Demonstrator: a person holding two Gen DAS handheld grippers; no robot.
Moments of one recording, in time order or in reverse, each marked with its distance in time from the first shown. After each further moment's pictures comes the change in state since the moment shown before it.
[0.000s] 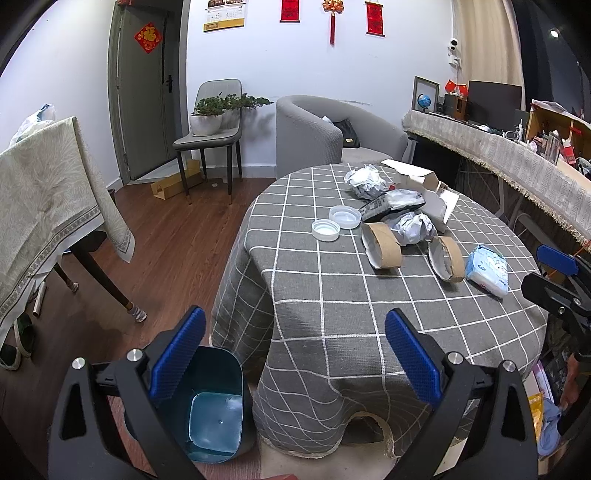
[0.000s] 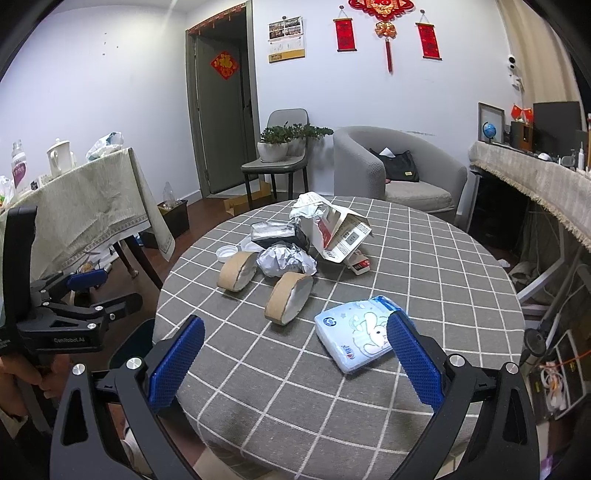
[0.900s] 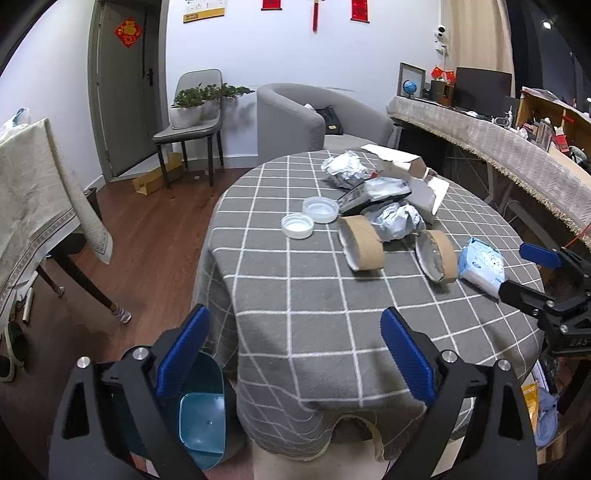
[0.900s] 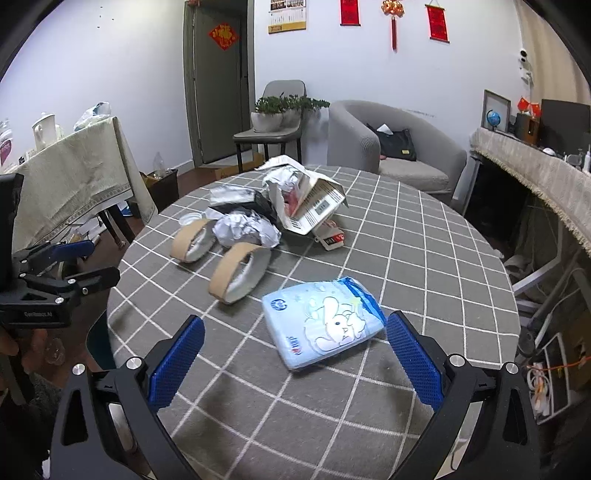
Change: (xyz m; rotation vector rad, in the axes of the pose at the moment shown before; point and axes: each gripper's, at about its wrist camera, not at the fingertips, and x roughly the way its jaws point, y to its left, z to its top) left arm 0.029 -0.022 0.010 0.032 0.050 -0.058; right arm 0.032 -0.035 -0.001 -0.038 0.123 -0.025
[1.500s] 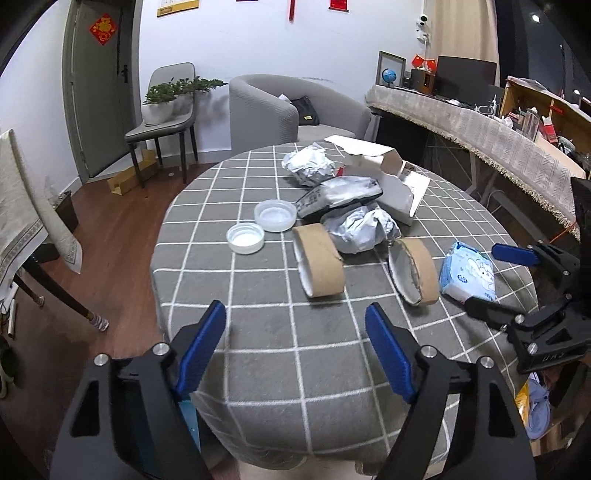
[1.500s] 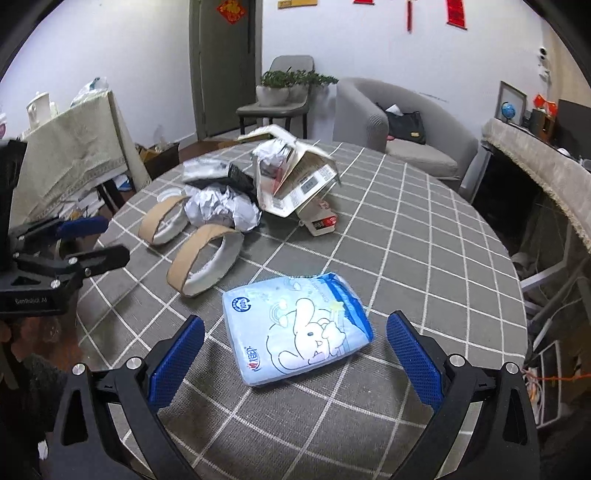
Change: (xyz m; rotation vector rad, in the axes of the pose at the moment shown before) left arm 0.032 -0.024 0.017 0.033 0.041 -0.084; right arm 0.034 -0.014 0.009 -0.061 0.116 0.017
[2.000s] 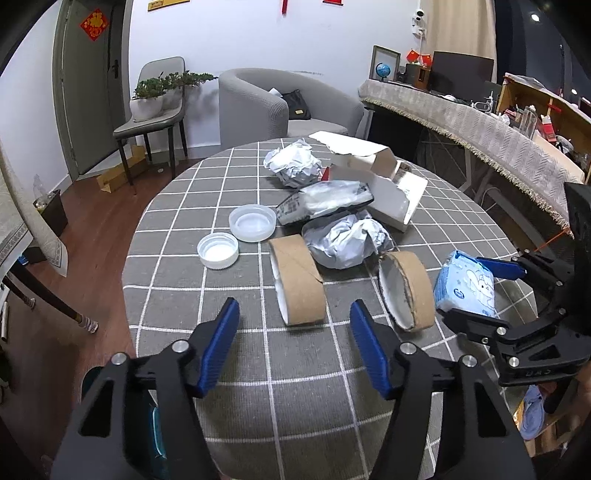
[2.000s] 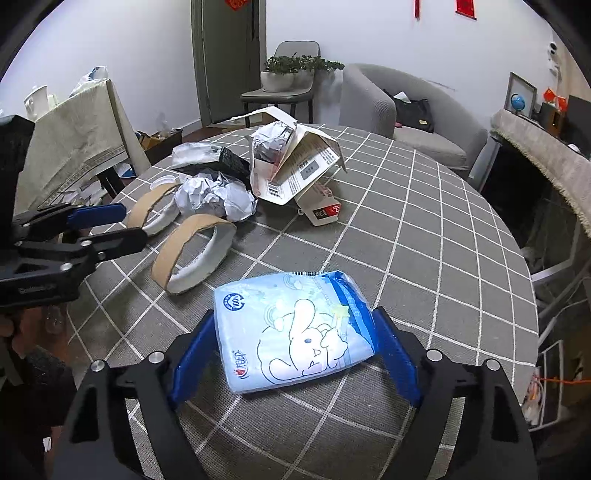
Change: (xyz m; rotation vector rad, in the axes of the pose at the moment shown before) left arm 0.019 -0.009 0.013 -0.004 0.025 -0.030; right arm 0.012 -0.007 0.003 -0.004 0.047 0.033
